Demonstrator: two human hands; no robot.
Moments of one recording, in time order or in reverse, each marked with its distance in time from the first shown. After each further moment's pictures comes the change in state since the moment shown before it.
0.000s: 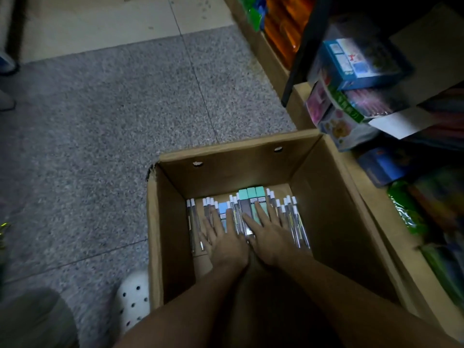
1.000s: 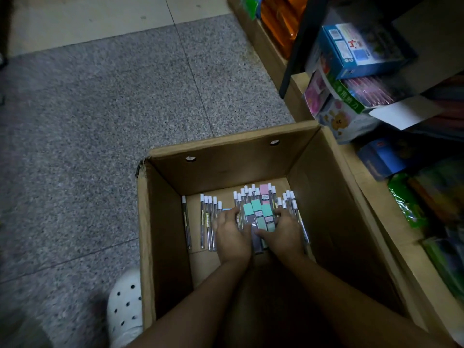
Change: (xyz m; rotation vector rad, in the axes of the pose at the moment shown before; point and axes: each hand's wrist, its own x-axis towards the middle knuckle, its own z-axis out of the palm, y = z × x) left_hand -0.007 0.020 -0.001 -0.477 0.223 0.061; right_hand -0.010 0.008 -0.001 0.712 0.228 0.517
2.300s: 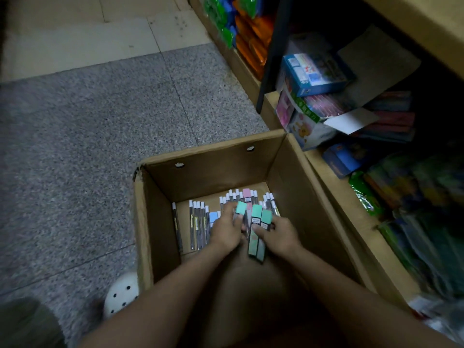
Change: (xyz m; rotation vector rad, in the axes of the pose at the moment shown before) left_hand -0.002 0.026 -0.026 -0.230 -0.448 0.054; right_hand -0.034 0.009 -0.048 0.240 -0.096 -0.053
